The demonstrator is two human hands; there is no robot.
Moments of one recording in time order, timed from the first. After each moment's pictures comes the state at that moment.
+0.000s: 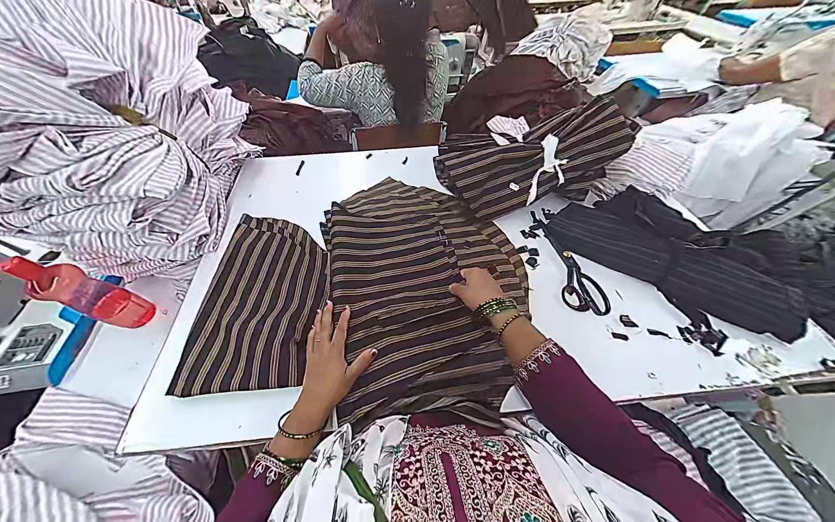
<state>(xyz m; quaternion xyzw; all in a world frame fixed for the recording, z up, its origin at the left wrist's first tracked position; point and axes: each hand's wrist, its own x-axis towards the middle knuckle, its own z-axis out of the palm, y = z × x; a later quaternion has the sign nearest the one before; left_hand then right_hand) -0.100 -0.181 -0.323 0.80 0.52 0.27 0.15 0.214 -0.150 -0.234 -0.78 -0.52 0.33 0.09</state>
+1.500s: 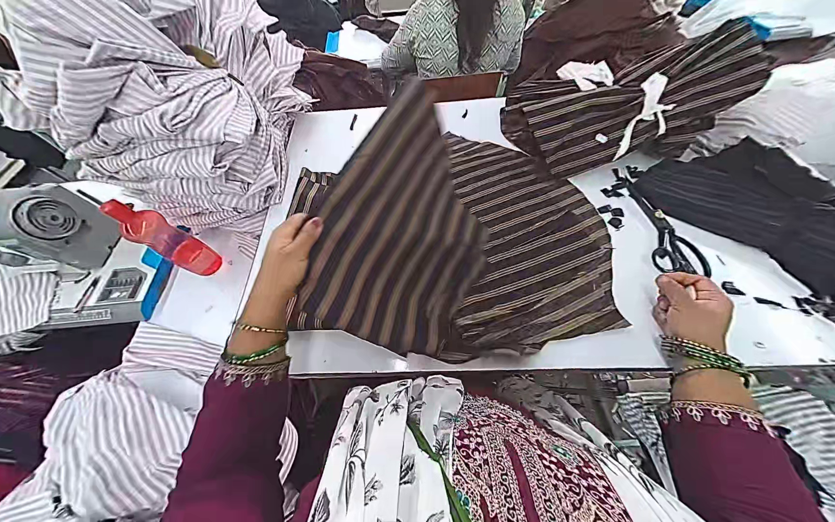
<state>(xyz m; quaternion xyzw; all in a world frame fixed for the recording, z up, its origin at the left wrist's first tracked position) -0.227 -0.114 -0.185 0.66 0.54 0.39 0.35 0.284 -0.287 -0.292 -0.72 -0.29 0.16 0.61</state>
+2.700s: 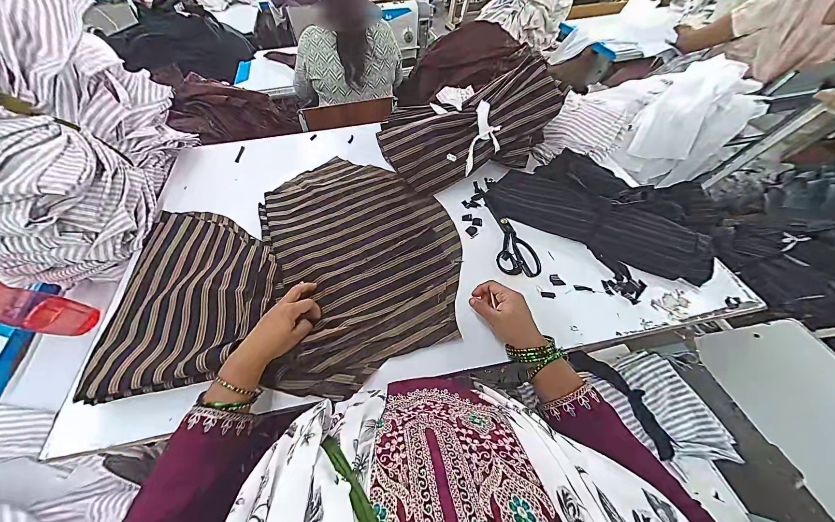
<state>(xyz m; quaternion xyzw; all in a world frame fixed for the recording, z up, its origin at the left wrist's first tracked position) -0.072 -0.142 -0.277 0.88 0.38 0.09 0.28 0.322 -0.298 -0.301 -0.70 -0.53 0.25 0.41</state>
